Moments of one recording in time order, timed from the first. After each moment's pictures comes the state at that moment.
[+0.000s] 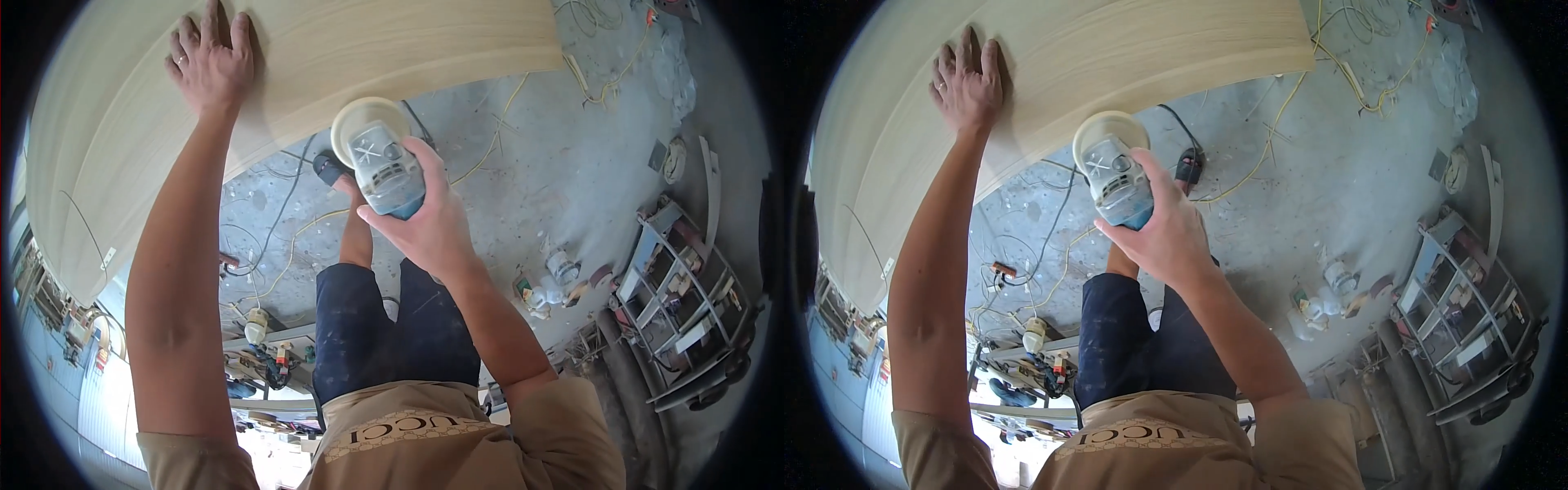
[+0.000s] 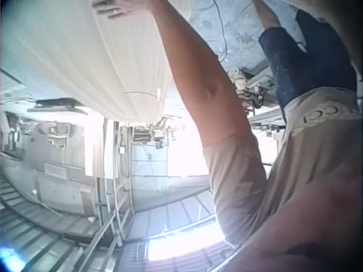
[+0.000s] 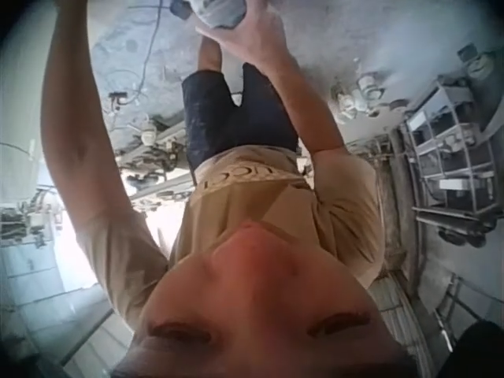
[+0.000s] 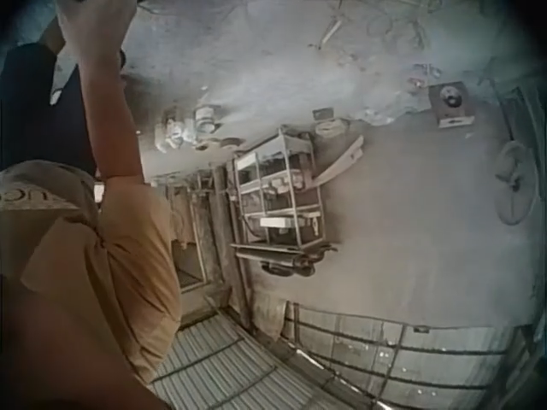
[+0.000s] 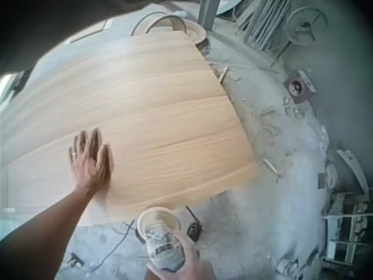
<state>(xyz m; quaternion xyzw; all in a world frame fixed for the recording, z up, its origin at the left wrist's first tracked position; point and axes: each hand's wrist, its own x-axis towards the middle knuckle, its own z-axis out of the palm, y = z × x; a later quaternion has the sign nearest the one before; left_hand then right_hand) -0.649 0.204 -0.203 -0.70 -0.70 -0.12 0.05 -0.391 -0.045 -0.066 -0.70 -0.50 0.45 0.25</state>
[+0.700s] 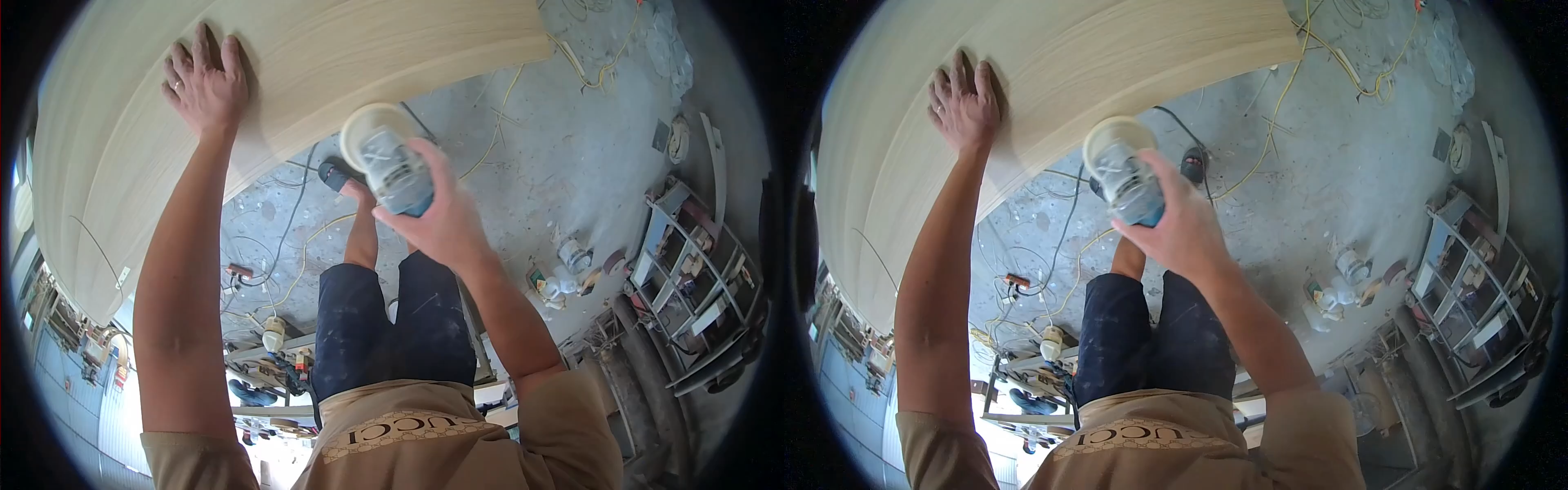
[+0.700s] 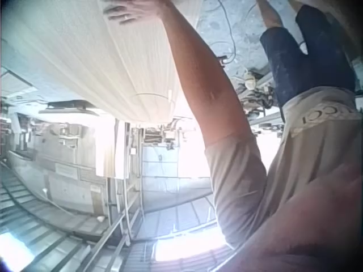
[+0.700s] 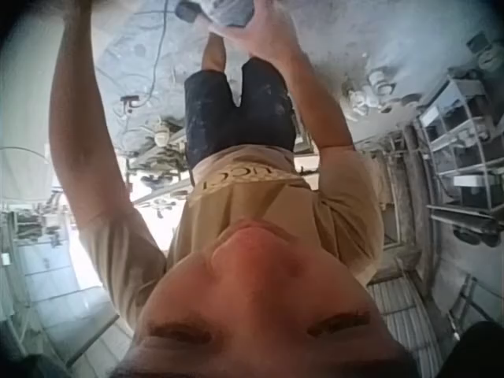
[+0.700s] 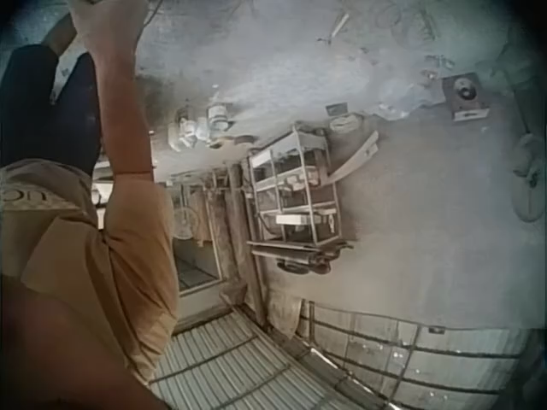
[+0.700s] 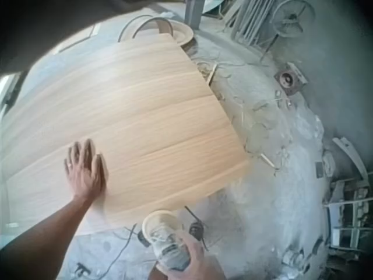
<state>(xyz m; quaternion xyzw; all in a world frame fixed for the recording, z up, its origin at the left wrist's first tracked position) -0.636 0.200 -0.195 -0.70 -0.70 -0.11 0.03 -0.371 -0.043 -0.064 -0.70 -0.51 0.43 0.26</state>
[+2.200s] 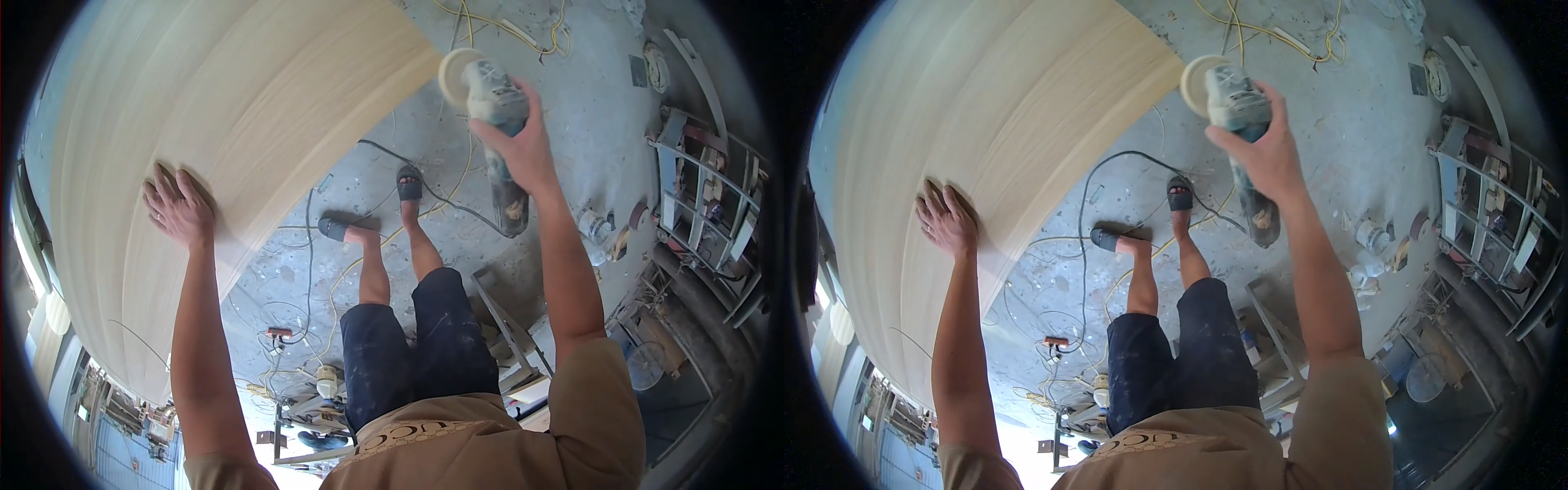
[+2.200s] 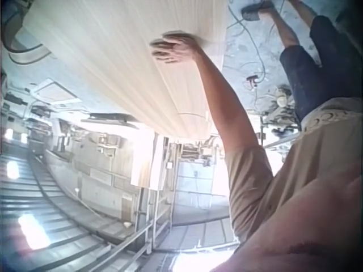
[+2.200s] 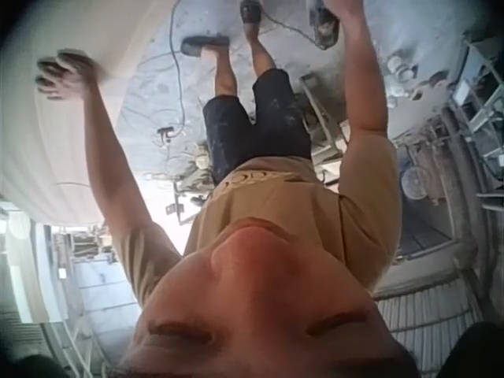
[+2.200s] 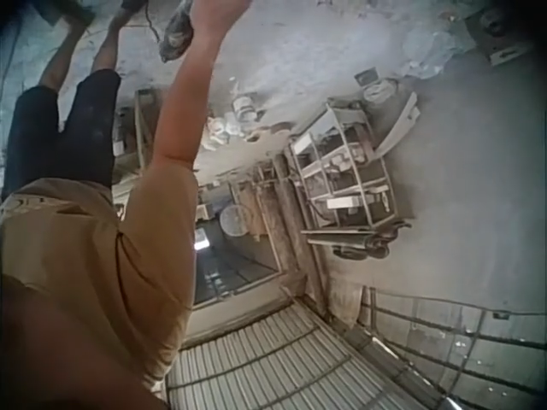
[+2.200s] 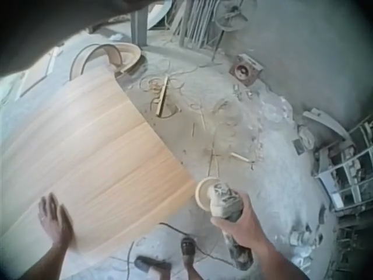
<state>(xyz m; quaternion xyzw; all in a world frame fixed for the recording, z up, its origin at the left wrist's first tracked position) -0.642 0.200 -0.185 -0.71 -0.70 -0.07 0.03 -0.156 -0.028 -0.082 -0.82 -0.32 0.30 0.36</state>
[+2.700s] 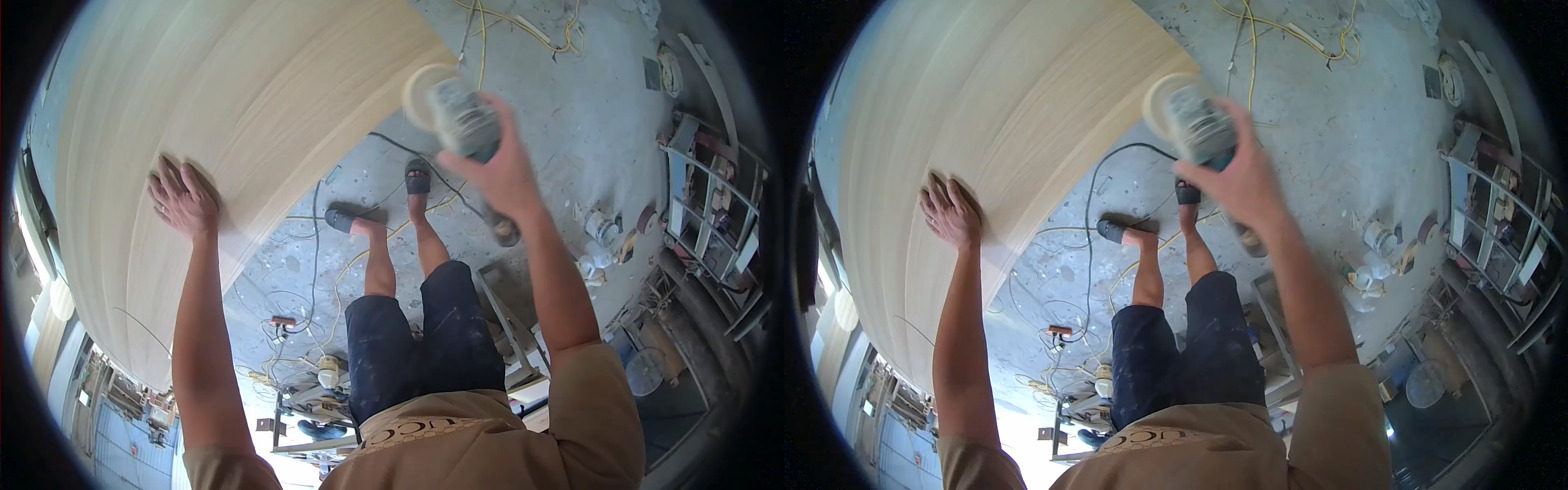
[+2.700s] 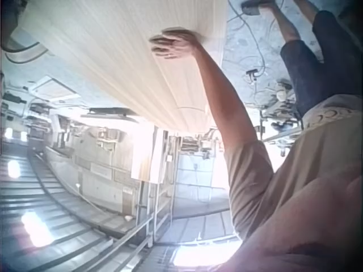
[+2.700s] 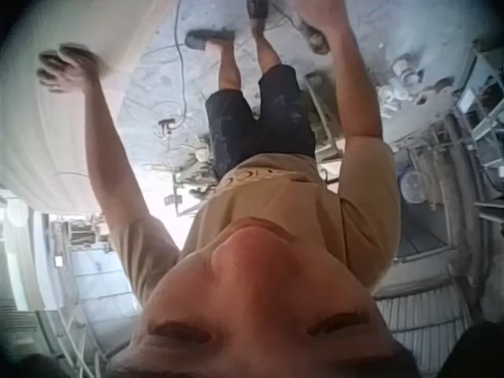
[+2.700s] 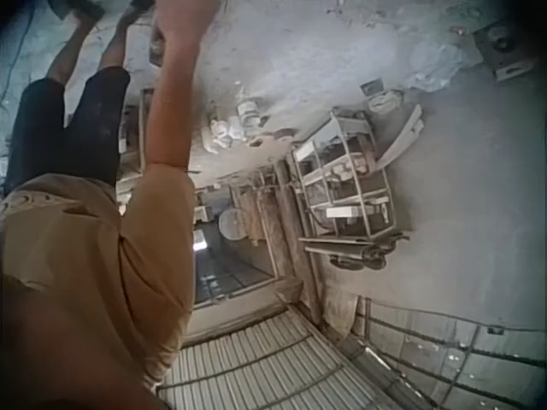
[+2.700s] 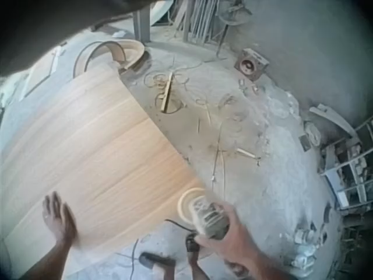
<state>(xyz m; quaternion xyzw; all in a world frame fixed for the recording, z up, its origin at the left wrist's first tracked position) -0.642 0.197 -0.184 -0.71 -0.70 -0.08 0.02 -0.202 -0.027 -0.073 -0.80 -0.36 0.36 0.31</state>
